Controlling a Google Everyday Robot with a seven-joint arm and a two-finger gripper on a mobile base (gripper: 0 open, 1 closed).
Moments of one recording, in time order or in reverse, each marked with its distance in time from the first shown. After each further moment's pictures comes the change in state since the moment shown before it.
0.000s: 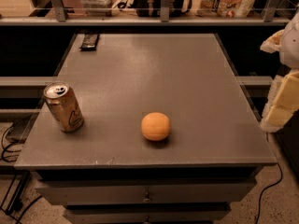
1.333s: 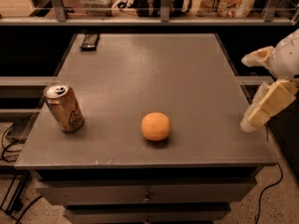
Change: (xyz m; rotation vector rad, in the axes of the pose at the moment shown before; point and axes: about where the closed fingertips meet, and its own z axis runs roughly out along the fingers) arm -0.021 -0.003 0.042 -0.125 -0.358 0.047
